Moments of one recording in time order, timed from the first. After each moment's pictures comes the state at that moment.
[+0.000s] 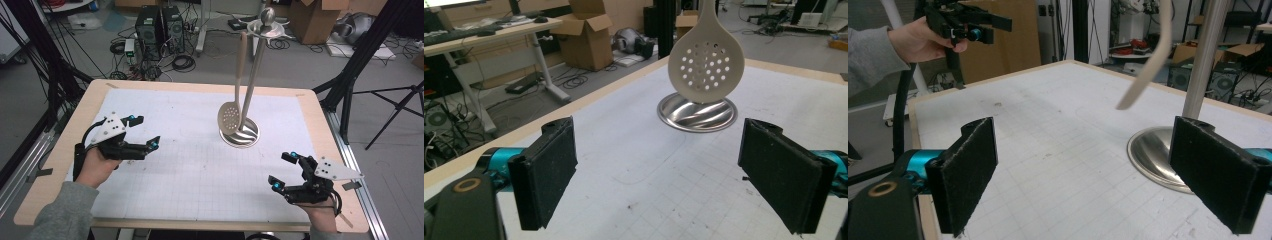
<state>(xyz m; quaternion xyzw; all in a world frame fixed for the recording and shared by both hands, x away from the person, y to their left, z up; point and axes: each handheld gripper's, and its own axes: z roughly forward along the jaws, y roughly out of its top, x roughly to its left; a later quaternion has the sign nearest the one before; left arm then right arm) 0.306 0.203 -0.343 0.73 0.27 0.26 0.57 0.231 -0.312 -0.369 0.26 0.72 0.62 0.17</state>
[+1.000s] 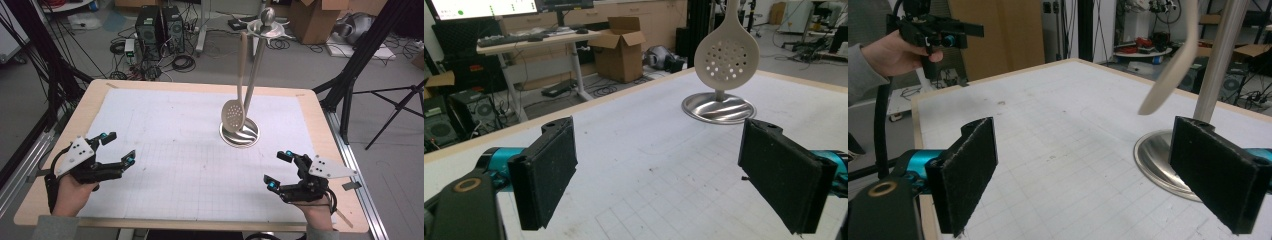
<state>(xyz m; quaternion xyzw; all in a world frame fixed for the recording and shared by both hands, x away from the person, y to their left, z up) 0.254 0.249 -0.371 0.69 0.31 0.30 0.58 0.235 -0.301 -0.369 0.25 0.73 0.61 0.17</state>
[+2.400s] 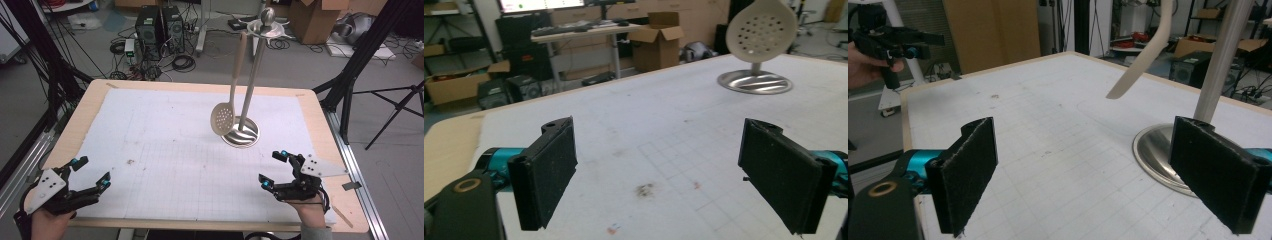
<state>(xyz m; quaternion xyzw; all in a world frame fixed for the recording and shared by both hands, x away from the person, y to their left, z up) 0.197 0.303 -0.406 0.66 0.37 0.36 0.55 0.241 -0.292 -0.378 0.26 0.73 0.60 0.17</state>
